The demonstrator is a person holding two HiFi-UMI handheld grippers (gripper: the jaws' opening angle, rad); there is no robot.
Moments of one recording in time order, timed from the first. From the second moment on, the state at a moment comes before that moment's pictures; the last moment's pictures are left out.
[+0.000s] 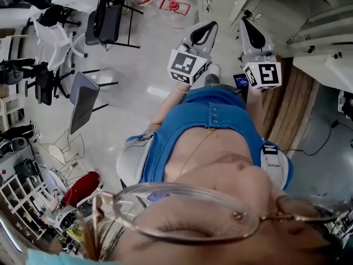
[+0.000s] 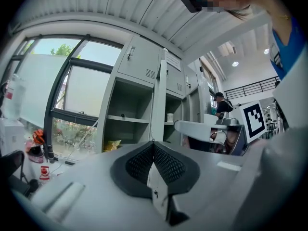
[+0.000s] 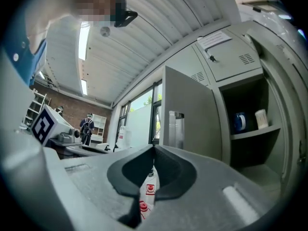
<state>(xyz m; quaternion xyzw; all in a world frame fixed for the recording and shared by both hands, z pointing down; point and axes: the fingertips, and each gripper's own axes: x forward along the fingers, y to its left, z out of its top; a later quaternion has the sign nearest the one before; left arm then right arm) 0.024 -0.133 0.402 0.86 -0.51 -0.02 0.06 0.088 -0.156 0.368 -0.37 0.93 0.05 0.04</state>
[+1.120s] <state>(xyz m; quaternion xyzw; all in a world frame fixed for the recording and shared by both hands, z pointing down) -0.025 -0.220 0.417 0.79 -0.61 -0.03 0.08 0.050 -0.226 0.344 -0.12 0.99 0.06 0.09</state>
